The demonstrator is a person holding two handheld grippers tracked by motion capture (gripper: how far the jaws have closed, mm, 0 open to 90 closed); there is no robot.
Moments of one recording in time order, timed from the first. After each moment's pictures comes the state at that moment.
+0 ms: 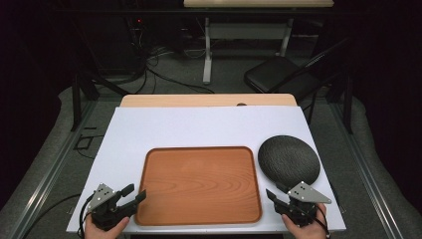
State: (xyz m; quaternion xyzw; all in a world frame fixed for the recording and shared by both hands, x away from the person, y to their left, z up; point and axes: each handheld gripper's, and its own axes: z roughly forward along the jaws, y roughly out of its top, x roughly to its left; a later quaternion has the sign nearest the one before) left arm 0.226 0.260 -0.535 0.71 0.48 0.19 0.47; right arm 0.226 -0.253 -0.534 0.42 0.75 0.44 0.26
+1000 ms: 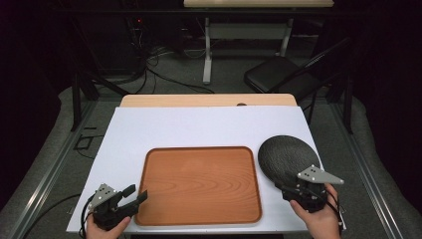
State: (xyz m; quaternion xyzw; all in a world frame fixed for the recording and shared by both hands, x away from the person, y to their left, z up) left arm 0.227 0.258 -0.537 0.71 0.49 0.17 0.47; right arm 0.247 -0.268 -0.489 0.46 0.74 0.43 0.23
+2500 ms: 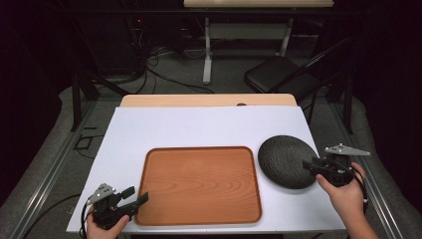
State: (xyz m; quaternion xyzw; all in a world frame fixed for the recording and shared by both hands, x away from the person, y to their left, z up) left arm 0.231 0.263 -0.540 0.70 0.52 0.13 0.47; right arm 0.295 -0.343 -0.474 0.55 0.72 0.36 0.23
